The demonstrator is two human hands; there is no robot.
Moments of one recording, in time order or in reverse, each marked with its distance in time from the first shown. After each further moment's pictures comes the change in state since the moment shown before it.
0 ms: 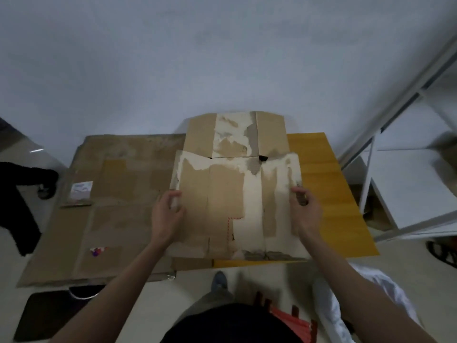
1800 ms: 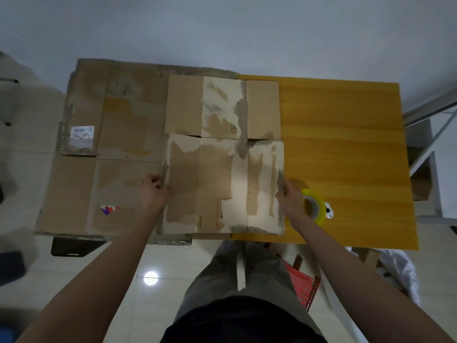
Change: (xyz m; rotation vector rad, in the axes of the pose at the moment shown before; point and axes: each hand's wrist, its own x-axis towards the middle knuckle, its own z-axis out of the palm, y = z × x) left_hand 0.068 -0.135 -0.008 0.053 0.019 -0.594; right_hand 0.014 0.069 0.144 -0.297 -0.624 0.332
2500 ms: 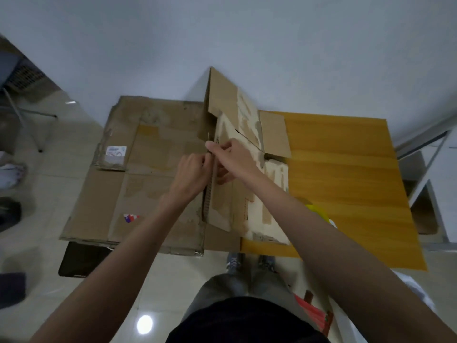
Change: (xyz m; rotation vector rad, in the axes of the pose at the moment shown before) left_hand -0.098 0.141 -0.050 0.218 -0.054 0.658; right_hand -0.111 -0.229 0.049 0.140 -0.239 -0.354
